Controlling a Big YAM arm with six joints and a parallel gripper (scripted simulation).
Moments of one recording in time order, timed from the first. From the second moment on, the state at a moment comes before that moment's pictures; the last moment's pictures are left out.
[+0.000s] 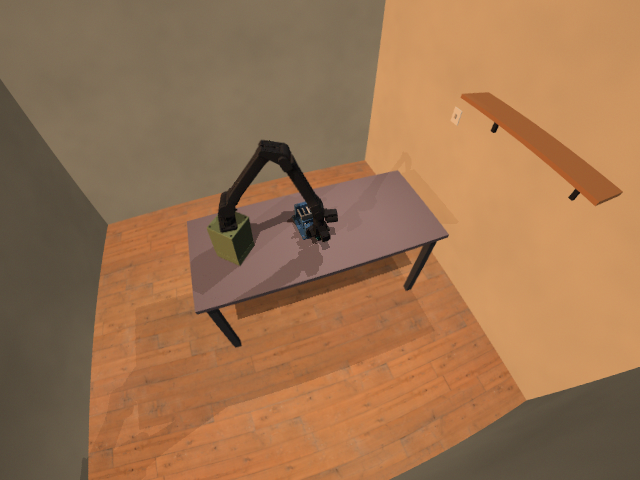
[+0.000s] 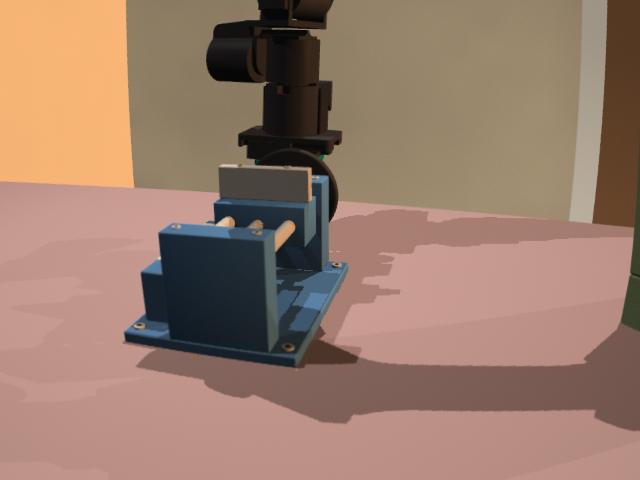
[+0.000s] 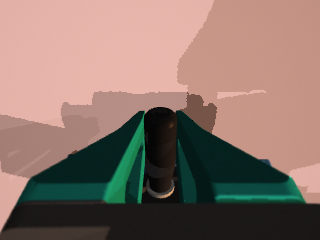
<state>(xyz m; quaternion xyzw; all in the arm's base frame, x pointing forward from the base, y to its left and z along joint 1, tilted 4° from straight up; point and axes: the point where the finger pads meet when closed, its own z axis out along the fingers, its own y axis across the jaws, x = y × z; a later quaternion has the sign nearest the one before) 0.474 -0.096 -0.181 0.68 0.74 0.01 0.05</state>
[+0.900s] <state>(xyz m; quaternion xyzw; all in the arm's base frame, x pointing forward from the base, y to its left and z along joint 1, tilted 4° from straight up) 0.459 -0.097 -0.185 0.68 0.74 0.01 0.05</state>
